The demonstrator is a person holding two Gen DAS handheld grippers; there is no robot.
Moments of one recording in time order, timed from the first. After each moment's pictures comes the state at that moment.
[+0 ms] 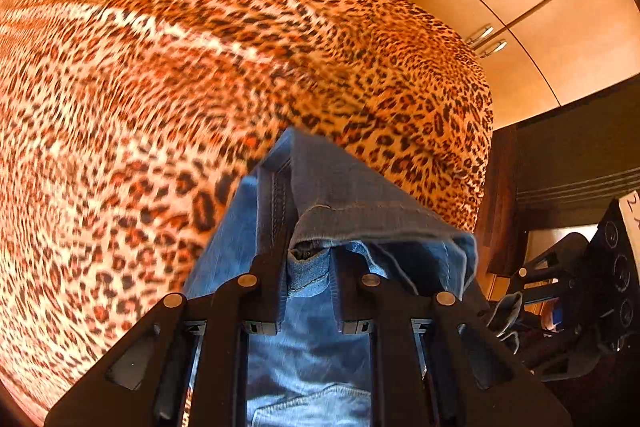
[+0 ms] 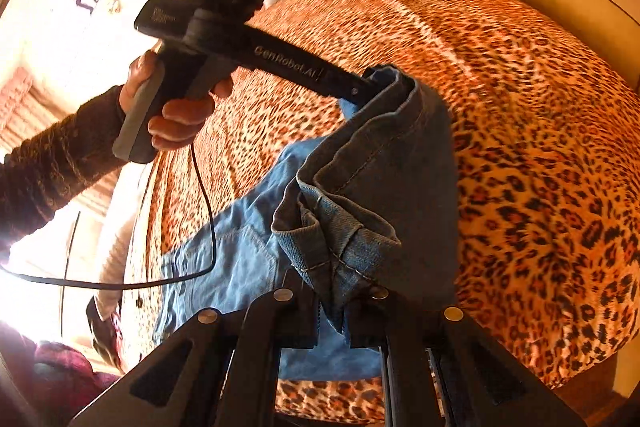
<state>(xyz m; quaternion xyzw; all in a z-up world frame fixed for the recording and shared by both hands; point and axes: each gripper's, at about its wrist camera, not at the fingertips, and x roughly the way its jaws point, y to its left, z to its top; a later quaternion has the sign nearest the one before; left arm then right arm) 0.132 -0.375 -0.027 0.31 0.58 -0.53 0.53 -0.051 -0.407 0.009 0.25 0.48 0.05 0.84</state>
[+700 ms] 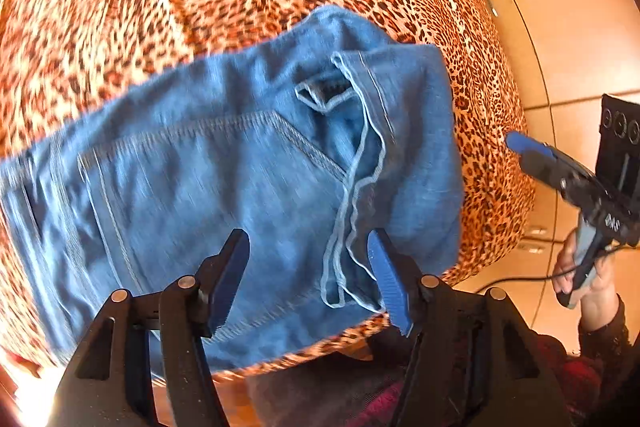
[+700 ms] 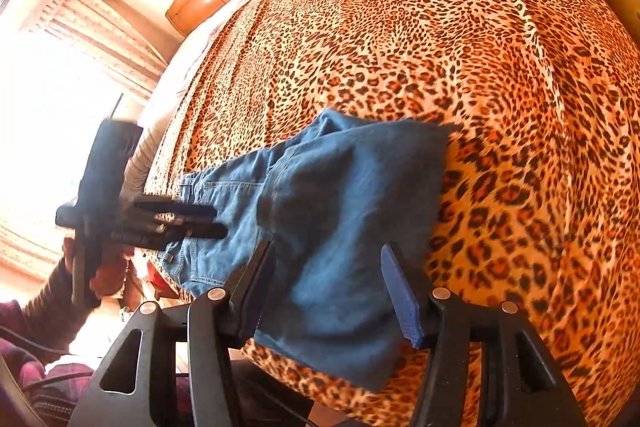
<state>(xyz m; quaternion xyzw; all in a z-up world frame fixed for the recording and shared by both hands) 0.032 -0.159 -0.043 -0.07 0.70 -0.19 0.68 0.029 -0.461 0.006 0.16 0.57 0.23 0.78</state>
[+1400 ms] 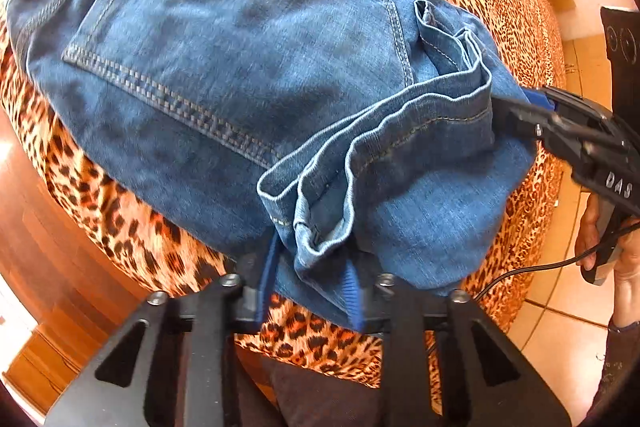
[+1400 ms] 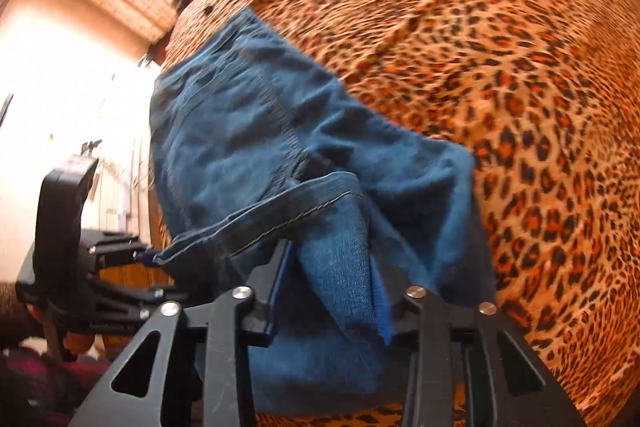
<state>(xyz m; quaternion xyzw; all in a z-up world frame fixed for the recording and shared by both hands) -0.067 -0.184 -0.091 -0.35 0.64 0.09 0.68 0.113 -0.308 -0.041 -0.22 0.59 0.54 0.57</state>
